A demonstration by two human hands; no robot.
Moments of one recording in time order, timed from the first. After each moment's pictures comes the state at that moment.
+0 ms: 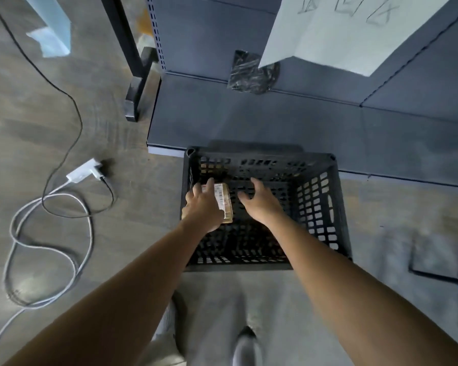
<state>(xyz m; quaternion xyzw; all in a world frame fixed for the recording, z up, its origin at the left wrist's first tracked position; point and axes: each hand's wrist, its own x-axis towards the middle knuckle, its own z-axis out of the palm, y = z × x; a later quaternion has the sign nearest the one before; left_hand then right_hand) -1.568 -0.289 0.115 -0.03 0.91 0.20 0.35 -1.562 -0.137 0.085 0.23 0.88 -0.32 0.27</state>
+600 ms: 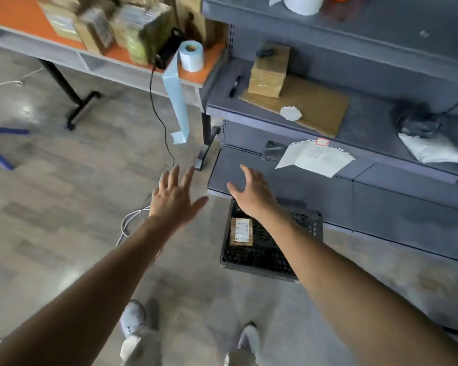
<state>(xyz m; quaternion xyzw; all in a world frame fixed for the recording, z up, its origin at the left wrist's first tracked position) -1.503 -0.469 0.536 -0.03 0.99 0.13 0.09 -1.540 -0.277 0.520 0.00 0.94 -0.29 0.15</state>
